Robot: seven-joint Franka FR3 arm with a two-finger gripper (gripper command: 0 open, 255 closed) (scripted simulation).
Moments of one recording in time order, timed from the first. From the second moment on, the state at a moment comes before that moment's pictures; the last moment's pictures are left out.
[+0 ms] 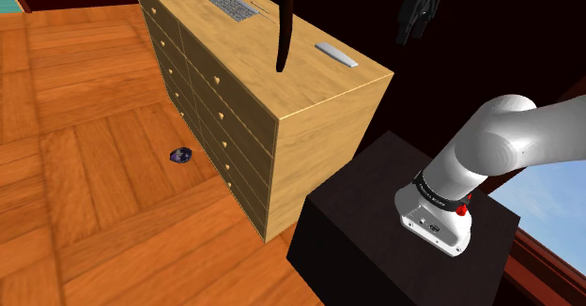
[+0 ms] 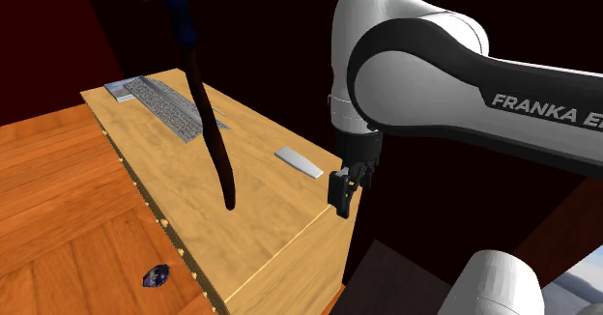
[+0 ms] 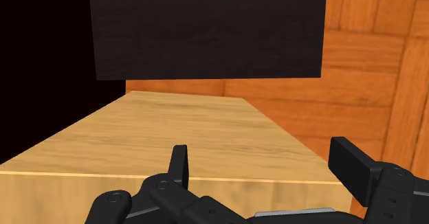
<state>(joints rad) -0.01 -0.82 -0.04 -2.38 0.01 1.44 -0.07</state>
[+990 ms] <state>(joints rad) -0.05 -0.44 -0.16 -2.33 -0.05 1.82 -0.17</state>
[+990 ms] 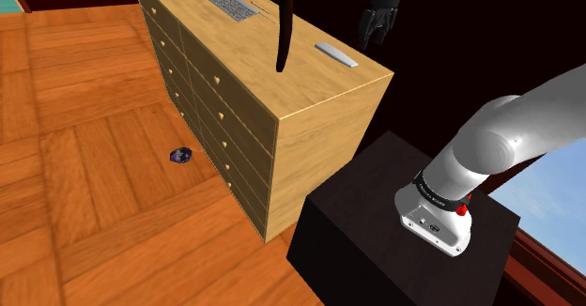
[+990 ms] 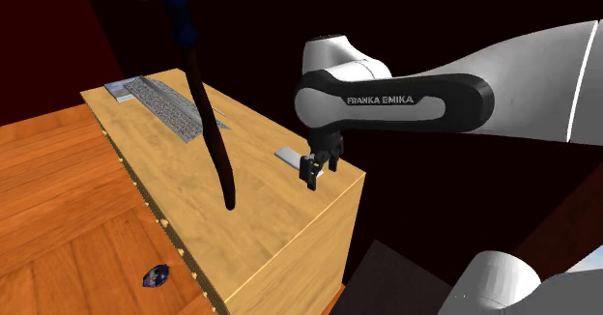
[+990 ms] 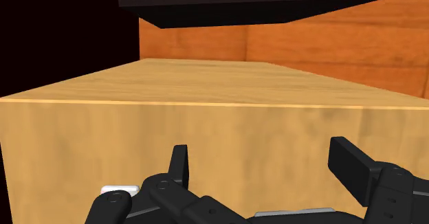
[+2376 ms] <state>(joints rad) -0.13 0.30 -0.27 -1.81 0.10 2.10 -0.36</state>
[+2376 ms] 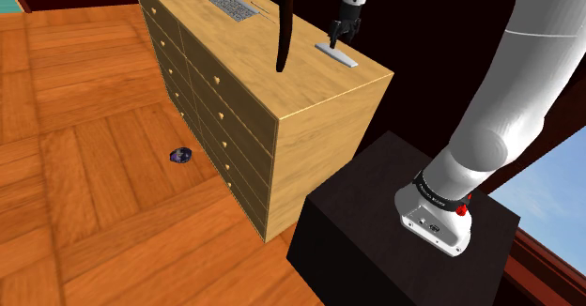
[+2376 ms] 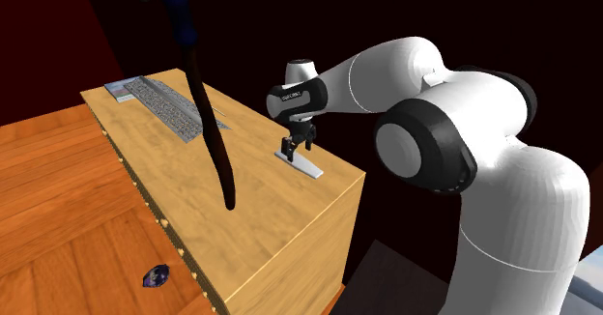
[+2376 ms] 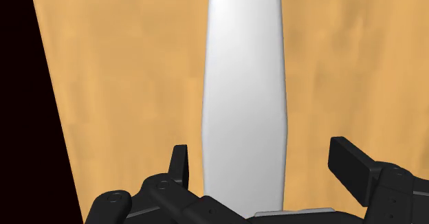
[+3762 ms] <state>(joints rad) -0.14 0.34 -0.27 -1.83 0.12 2.16 -0.38</state>
